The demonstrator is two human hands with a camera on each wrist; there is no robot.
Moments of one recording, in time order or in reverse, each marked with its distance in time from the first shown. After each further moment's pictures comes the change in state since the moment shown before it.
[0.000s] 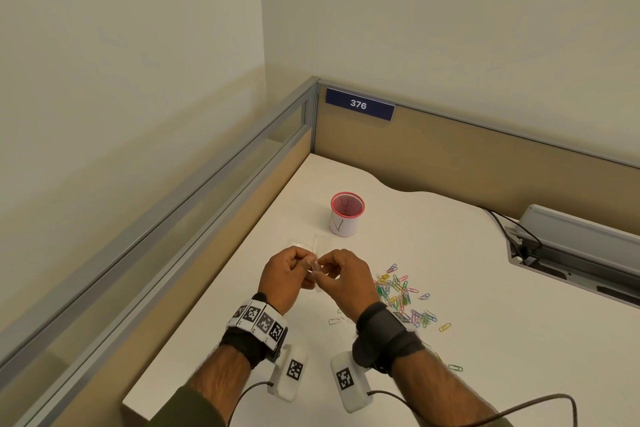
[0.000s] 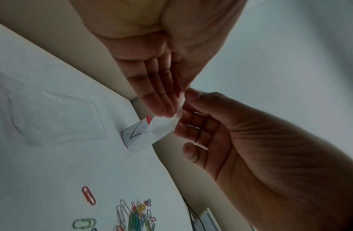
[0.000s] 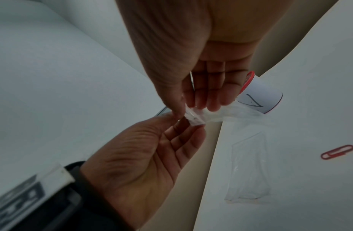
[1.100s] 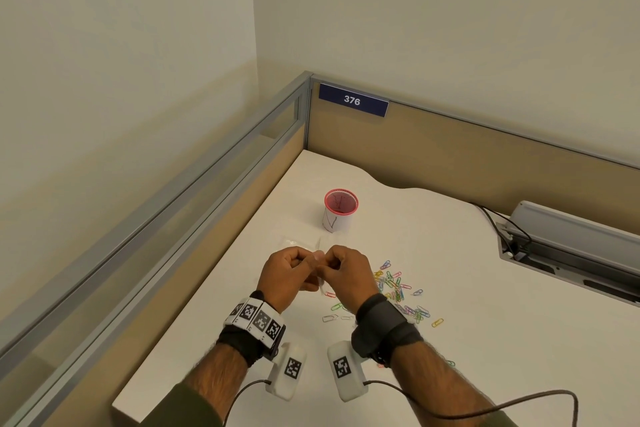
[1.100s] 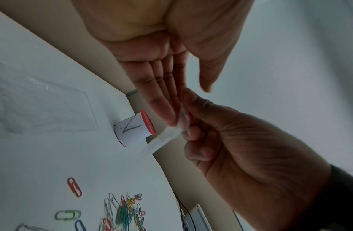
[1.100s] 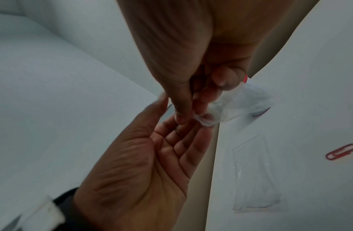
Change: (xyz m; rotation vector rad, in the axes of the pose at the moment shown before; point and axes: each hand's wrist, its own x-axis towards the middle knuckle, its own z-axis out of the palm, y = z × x) left_hand -0.004 0.011 0.009 -0.080 -0.068 -0.056; right_hand 0.008 0.005 -0.010 0.043 -0.015 0.078
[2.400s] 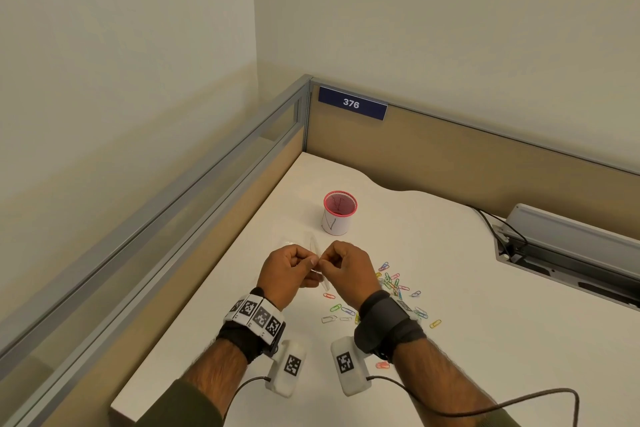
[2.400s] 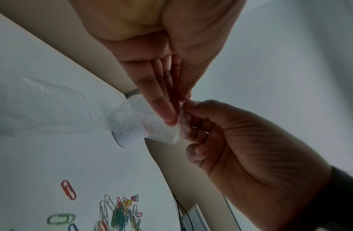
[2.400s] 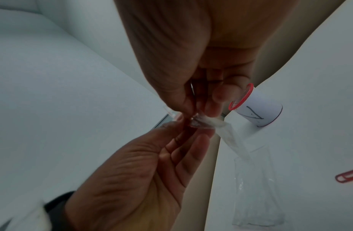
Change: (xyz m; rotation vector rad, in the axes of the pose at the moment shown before) left_hand 0.004 0.005 -0.003 -0.012 -0.017 -0.019; right_hand 0.003 -0.005 -0.004 -0.048 0.016 -0.044
